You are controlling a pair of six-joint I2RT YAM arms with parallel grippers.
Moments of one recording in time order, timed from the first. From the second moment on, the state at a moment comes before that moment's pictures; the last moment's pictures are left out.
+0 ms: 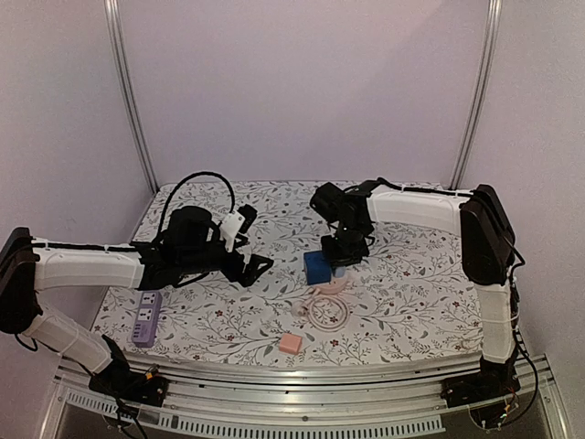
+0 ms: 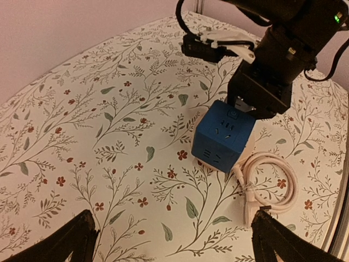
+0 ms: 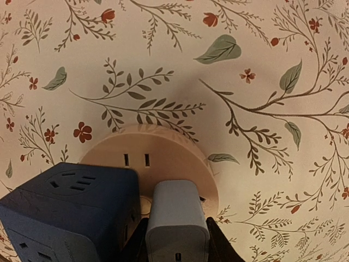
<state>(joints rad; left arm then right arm) -0.75 1.38 0.70 0.20 0.07 0.00 0.80 2.15 1.74 -0.95 0.11 0.61</state>
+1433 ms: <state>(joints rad) -0.75 1.40 0.76 0.17 0.08 -0.03 0.81 1.97 1.81 -1.03 0.18 0.58</state>
